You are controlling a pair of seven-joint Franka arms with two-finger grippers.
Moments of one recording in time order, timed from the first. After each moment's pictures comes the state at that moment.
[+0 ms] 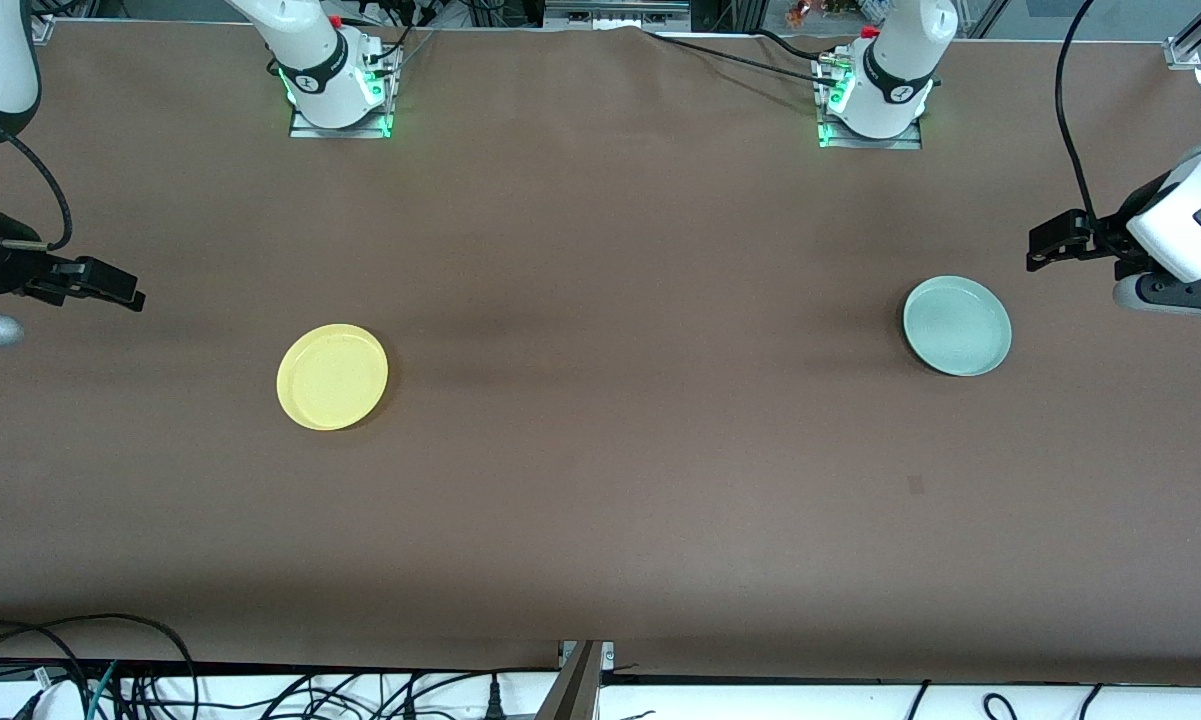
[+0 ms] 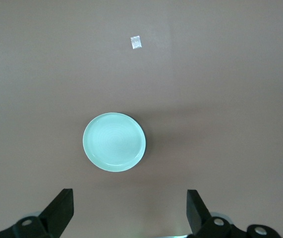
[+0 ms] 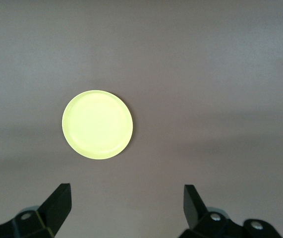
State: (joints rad) left arm -0.02 0.11 0.01 -1.52 0.02 1.48 0.12; right arm 0.03 0.13 -0.09 -1.61 0.02 1.69 0.00
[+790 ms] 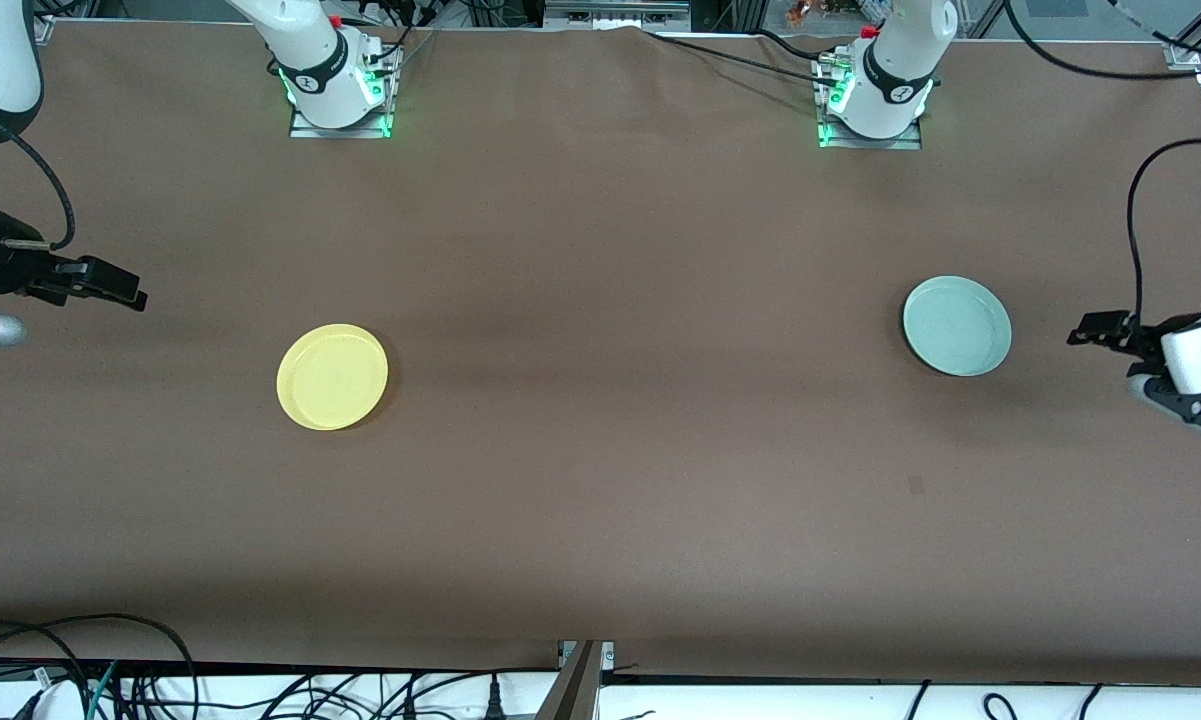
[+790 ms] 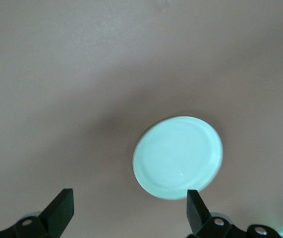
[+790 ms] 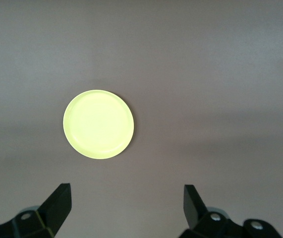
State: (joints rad) left arm 0.23 0.46 0.02 -1.56 0.00 1.77 0.78; right arm 0.03 0.13 -0.09 -1.61 0.02 1.69 0.00
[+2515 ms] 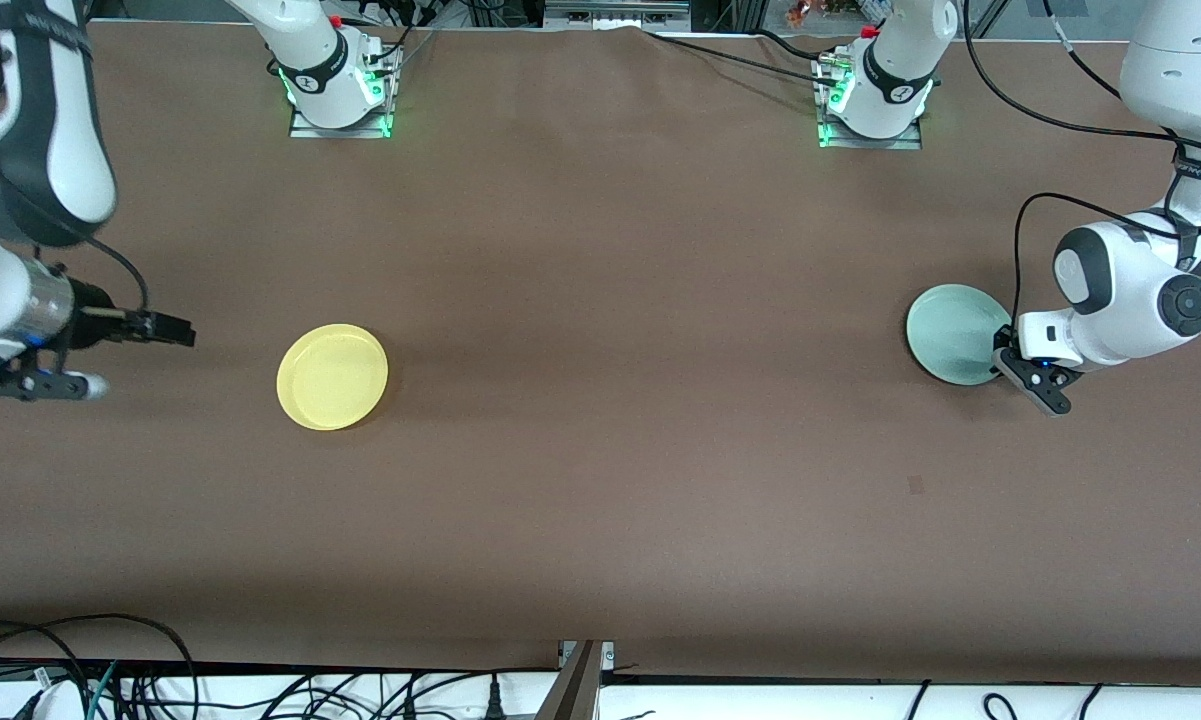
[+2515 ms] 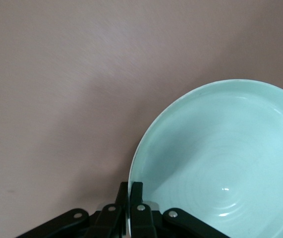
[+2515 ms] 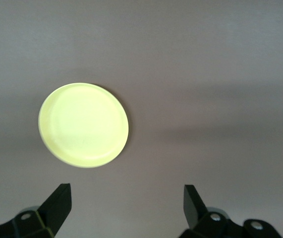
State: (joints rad) left arm 0.26 0.47 0.01 -2.07 0.00 2.47 1.10; right arm 0.03 0.32 -0.09 -1.65 0.02 1.80 -0.03
